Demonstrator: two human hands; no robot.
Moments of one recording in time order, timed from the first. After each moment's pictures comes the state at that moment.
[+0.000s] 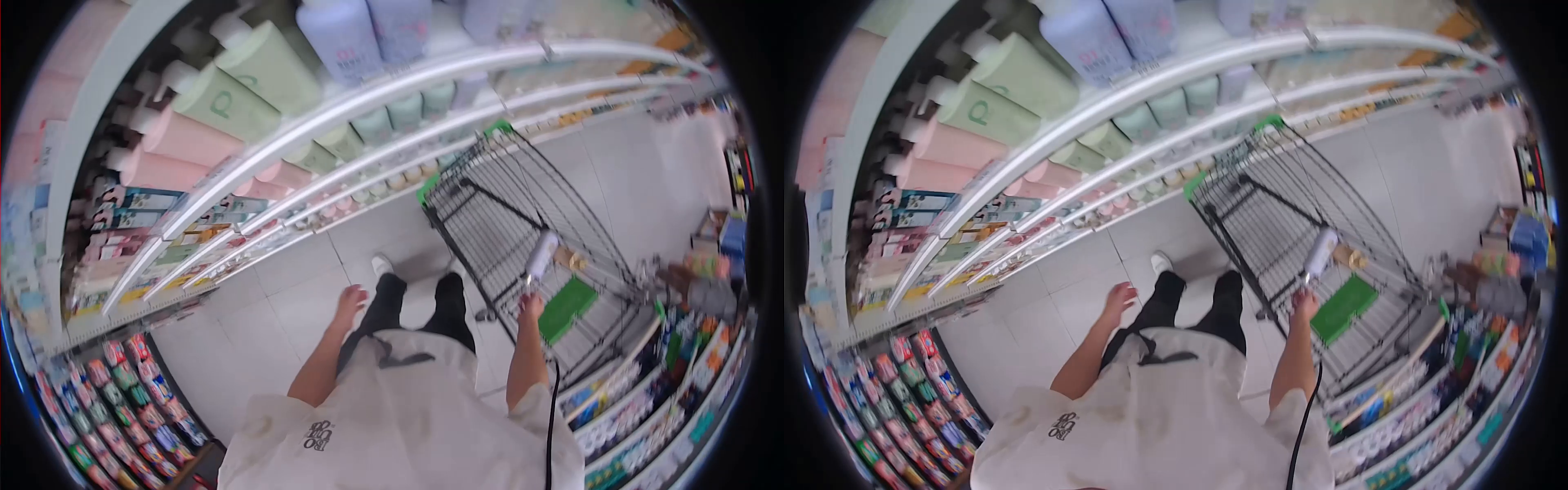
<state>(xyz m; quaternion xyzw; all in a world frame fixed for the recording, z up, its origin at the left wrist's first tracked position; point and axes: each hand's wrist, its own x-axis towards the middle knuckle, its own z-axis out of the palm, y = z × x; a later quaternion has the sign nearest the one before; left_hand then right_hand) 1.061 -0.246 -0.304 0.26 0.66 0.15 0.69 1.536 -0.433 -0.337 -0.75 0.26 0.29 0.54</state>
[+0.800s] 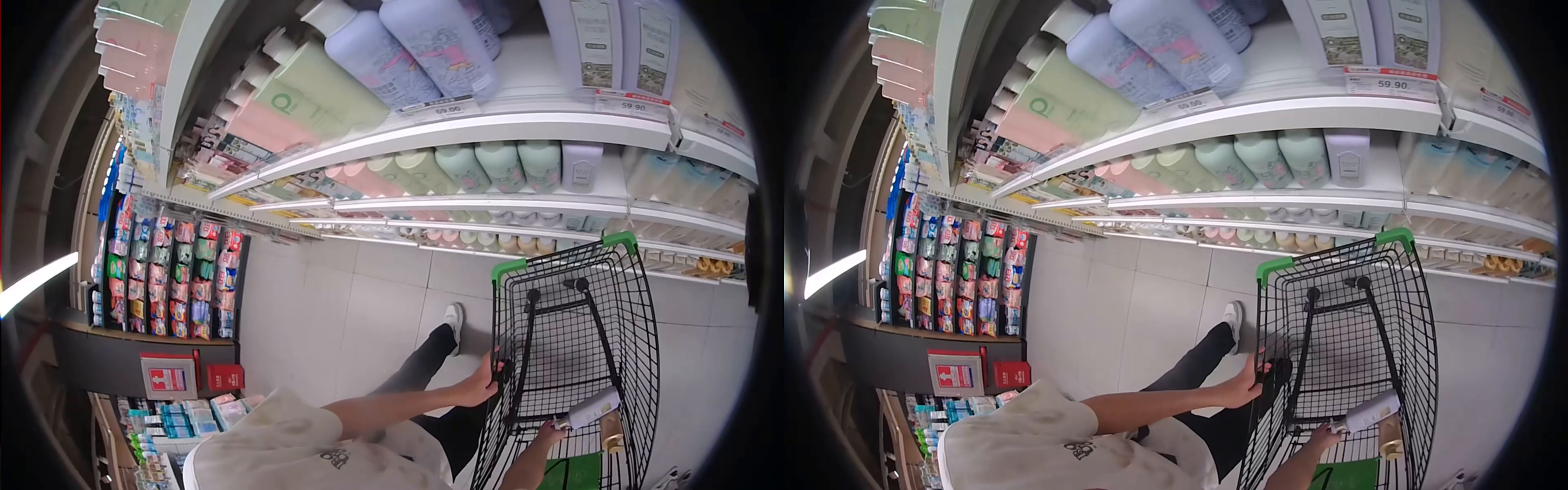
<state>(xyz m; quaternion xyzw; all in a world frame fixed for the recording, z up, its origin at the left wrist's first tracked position) 1.400 -0.290 -0.271 0.53 0.56 0.14 0.62 1.654 -0.487 -0.531 -0.88 -0.02 0.37 0.31</state>
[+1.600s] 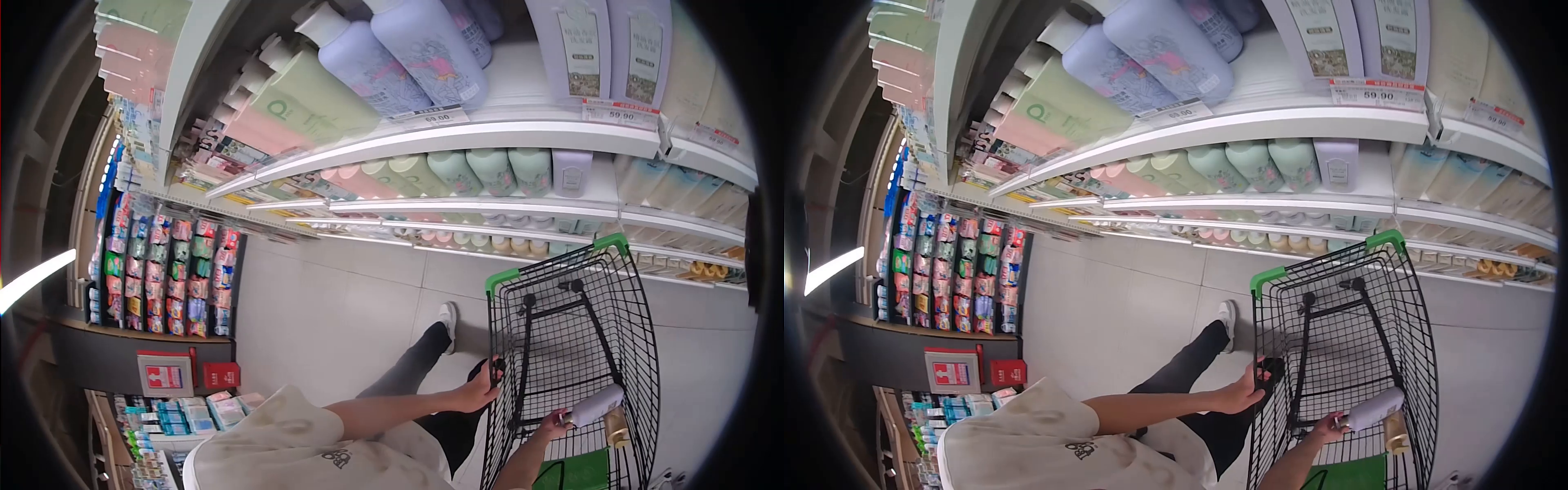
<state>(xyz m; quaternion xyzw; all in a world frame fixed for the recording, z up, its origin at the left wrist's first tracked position) 1.421 -0.303 -0.282 0.55 0.55 0.15 0.61 1.693 -0.452 -0.556 -0.37 0.51 0.25 0.73</state>
